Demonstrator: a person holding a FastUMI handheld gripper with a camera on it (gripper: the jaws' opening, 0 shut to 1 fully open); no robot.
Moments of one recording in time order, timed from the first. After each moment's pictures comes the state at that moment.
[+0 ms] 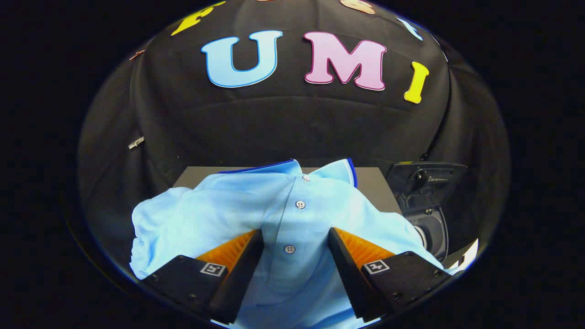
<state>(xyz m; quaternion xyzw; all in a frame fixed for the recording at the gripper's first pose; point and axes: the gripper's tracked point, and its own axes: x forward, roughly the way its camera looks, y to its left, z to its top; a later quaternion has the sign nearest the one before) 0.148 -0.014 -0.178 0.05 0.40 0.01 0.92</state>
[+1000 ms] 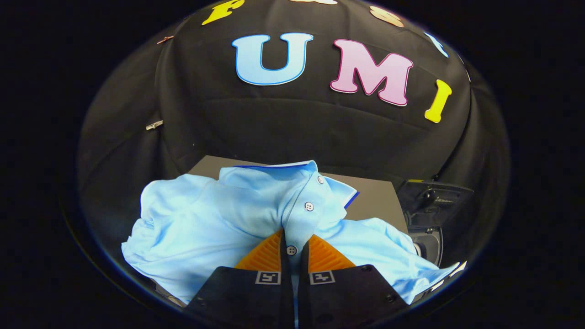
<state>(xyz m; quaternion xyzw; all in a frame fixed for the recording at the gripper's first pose) 0.149 0.002 -0.165 0.01 0.37 0.08 0.93</state>
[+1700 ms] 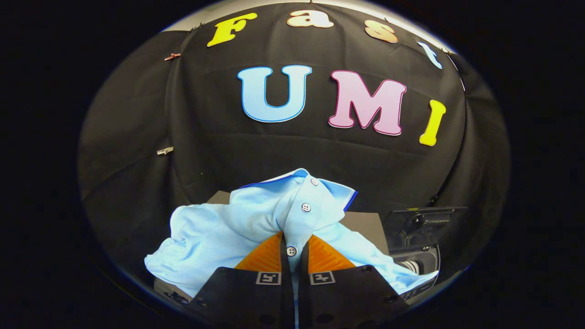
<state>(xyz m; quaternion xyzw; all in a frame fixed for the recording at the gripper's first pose) 0.156 -0.015 -0.097 0.01 0.27 0.09 0.96</state>
